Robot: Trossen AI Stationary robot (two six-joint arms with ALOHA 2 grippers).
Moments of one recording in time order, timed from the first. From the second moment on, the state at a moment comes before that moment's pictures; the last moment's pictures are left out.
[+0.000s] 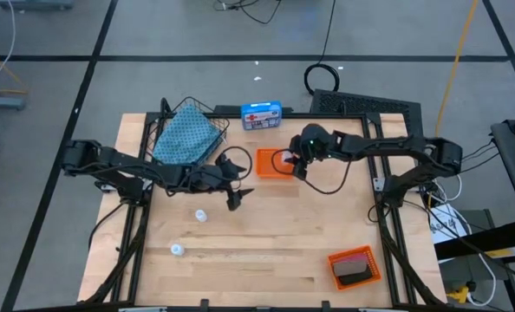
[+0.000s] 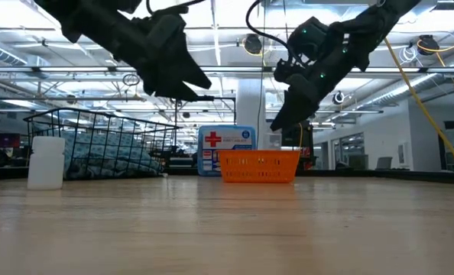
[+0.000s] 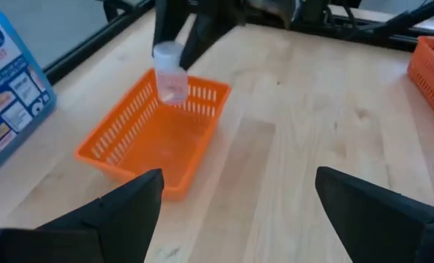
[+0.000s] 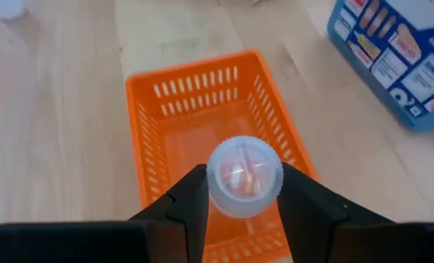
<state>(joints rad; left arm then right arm) -0.06 1.41 0.73 0.19 -0.28 -0.22 -0.38 1.45 0.81 -0.07 -0.11 -0.06</state>
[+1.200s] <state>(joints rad) -0.03 1.41 0.73 0.26 -0.29 -0.22 -0.39 1.69 0.91 -0.01 -0.16 -0.07</state>
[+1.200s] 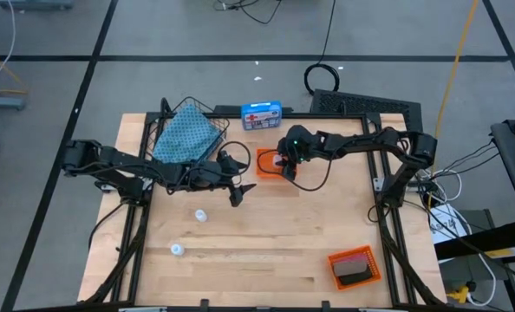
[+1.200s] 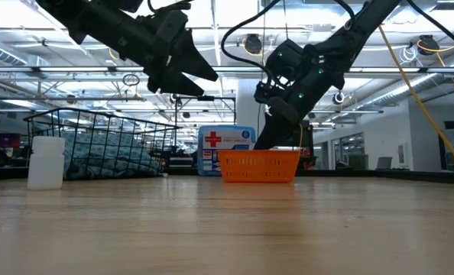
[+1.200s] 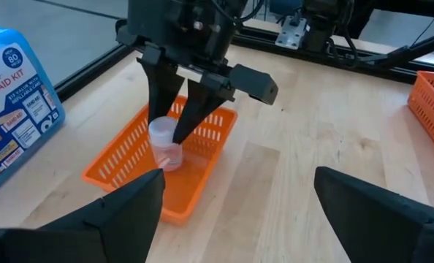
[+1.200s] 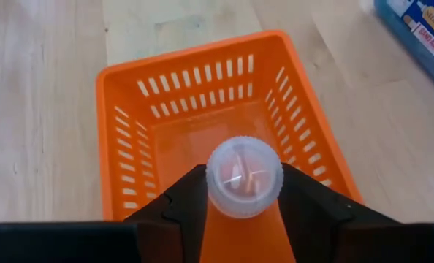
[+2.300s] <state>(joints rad) -0.03 1.37 0.73 0.19 -0.29 -0.25 -0.38 1.63 0.88 -0.01 -0.15 -0.07</state>
